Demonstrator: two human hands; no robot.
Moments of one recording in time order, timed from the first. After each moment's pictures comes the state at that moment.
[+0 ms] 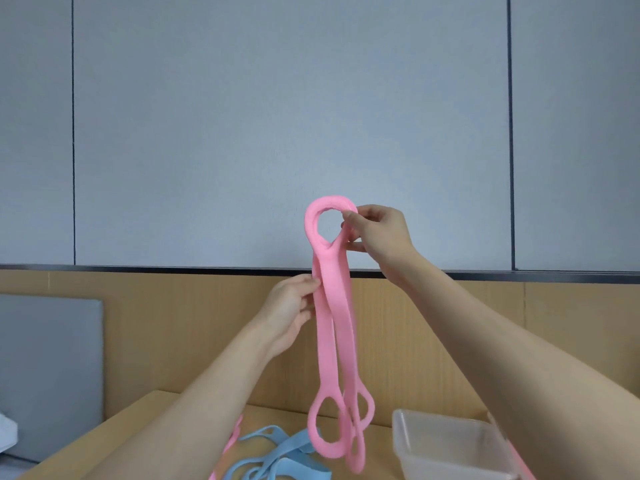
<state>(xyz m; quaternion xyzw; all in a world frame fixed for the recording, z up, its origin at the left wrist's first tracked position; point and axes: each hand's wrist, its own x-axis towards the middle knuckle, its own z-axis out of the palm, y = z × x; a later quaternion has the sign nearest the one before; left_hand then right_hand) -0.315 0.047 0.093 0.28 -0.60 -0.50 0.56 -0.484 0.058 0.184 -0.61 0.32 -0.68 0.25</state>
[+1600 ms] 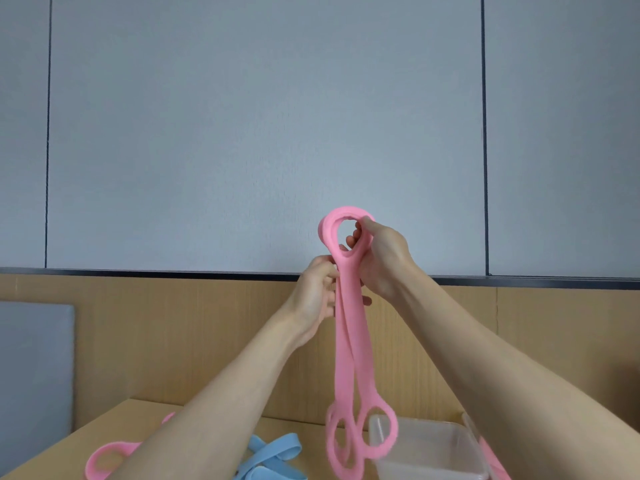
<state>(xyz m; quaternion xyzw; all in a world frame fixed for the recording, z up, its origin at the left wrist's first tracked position) -0.378 0.074 0.118 0.22 -0.66 -0.49 0.52 -0.501 0.084 0.178 -0.41 0.23 -0.72 0.52</state>
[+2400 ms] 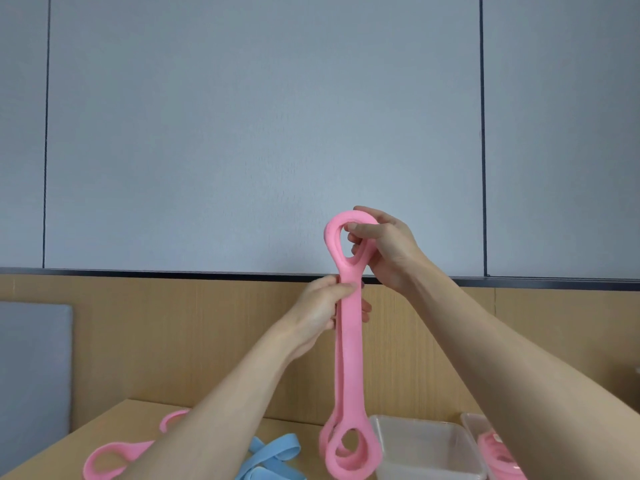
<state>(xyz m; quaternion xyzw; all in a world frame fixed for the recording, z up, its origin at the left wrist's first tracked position) -0.380 0.076 0.105 0.28 -0.70 -0.46 0.47 -0.524 0.076 0.183 -0.55 0.23 -0.68 0.43</state>
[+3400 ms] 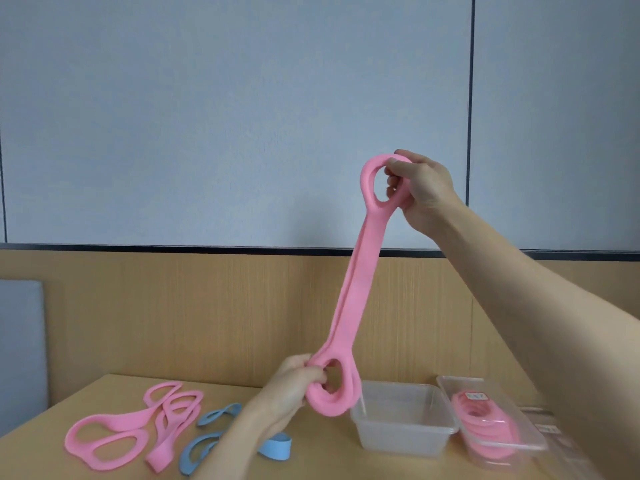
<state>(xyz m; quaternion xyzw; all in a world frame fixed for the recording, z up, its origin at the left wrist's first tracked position) -0.364 0.073 -0.038 0.37 -0.62 -0.56 0.40 -0.576 0.095 0.217 -0.50 0.26 -0.76 0.32</state>
